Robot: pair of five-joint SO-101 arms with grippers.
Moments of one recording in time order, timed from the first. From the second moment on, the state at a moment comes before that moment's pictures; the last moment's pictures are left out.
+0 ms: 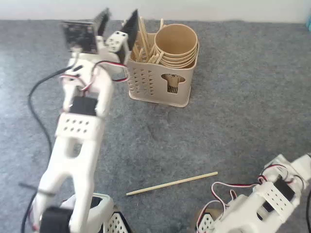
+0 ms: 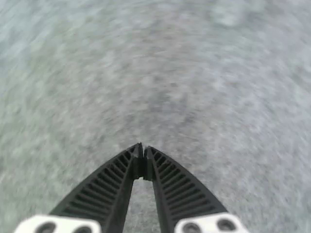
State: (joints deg) left arm 1.1 -26.4 29.7 8.7 7.3; right arm 46.0 -56.6 85.0 30.9 -3.1
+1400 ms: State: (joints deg) left arm -29.8 -103.3 85.5 53.1 7.7; right arm -46.0 -57.0 51.8 89.1 35.4
